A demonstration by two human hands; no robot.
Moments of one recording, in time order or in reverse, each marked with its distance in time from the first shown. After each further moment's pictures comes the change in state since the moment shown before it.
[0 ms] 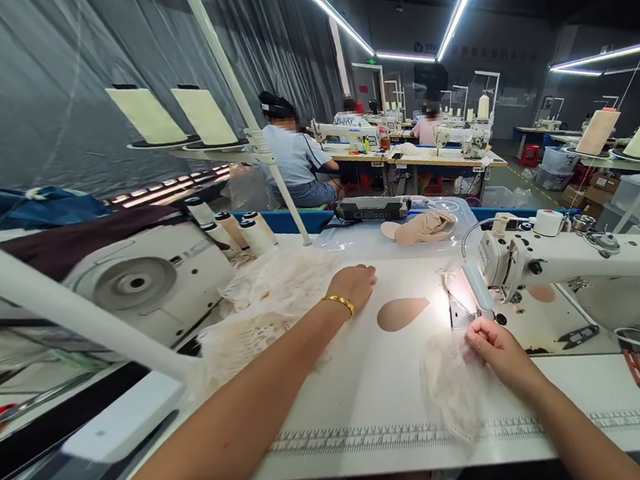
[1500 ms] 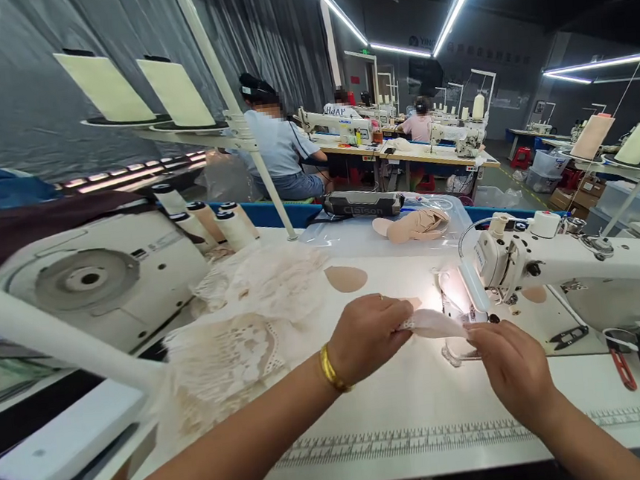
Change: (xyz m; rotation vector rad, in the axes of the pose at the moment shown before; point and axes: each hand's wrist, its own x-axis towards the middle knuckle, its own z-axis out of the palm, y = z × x) left_hand -0.097 0.067 -0.027 -0.444 0.368 0.521; right_hand -0.027 -0.040 0.001 -0.815 0.355 -0.835
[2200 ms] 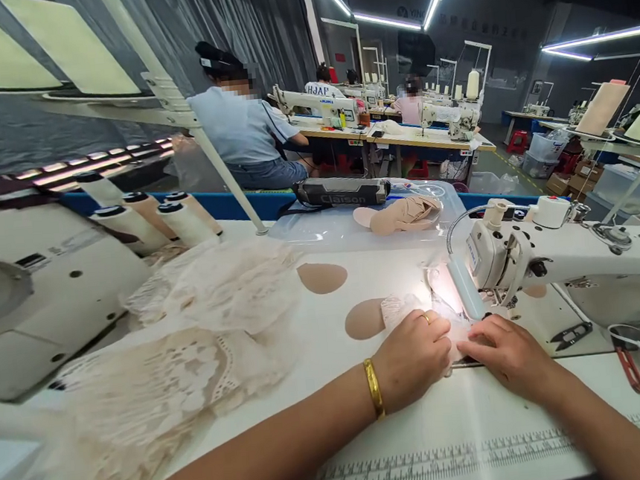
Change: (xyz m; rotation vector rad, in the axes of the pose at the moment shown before) left_hand 0.021 0.025 0.094 0.226 -0.122 0.411; right_hand -0.022 0.073 0.000 -0.158 -0.481 -0.188
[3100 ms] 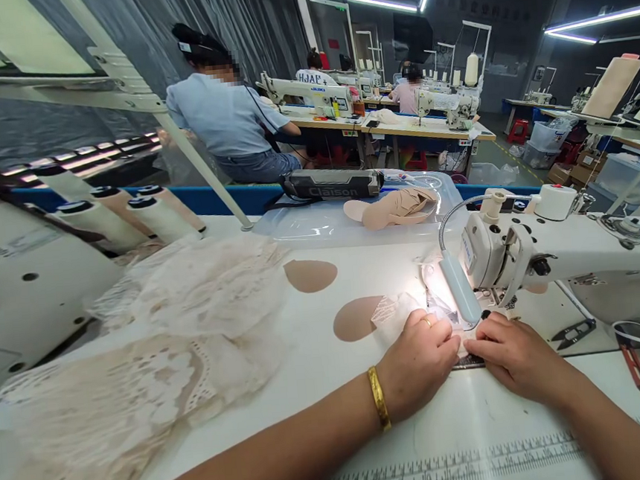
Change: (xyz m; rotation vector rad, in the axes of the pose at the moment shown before) left_hand 0.006 0.014 0.017 -0.010 0.168 -0.031; right_hand -0.001 0.004 -0.014 0.095 -0.116 0.065
